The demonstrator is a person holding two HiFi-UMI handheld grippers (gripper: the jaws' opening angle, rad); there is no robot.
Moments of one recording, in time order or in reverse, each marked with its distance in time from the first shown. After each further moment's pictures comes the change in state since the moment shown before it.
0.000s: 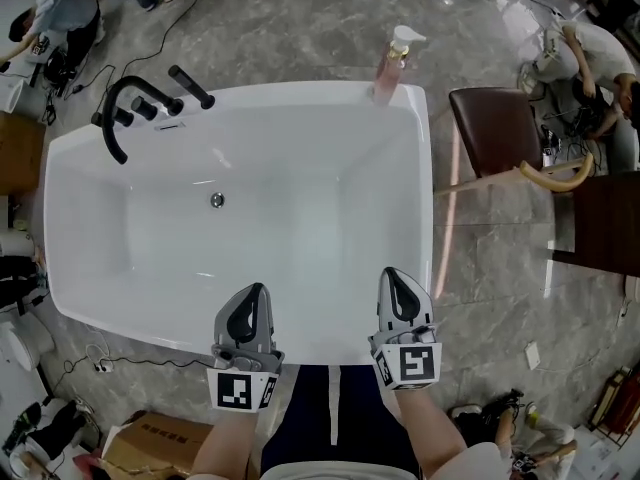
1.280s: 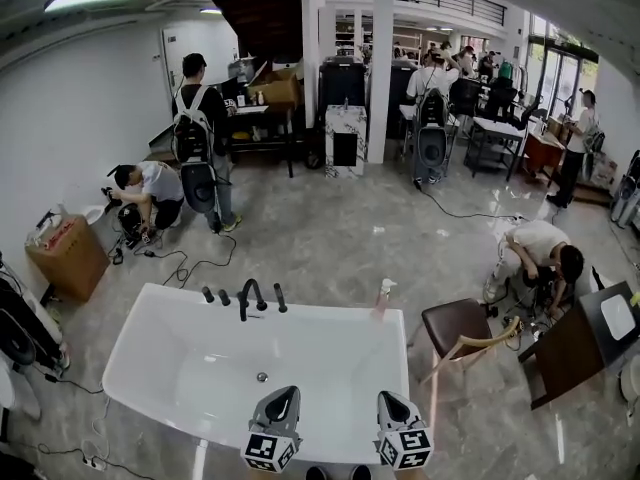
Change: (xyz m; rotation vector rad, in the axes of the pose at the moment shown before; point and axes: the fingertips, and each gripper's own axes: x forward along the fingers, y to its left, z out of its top) left arm -0.188 -0.019 0.235 0.019 -0.222 -0.071; right arm -0.203 0.125 0.223 -0.036 -0.137 0.103
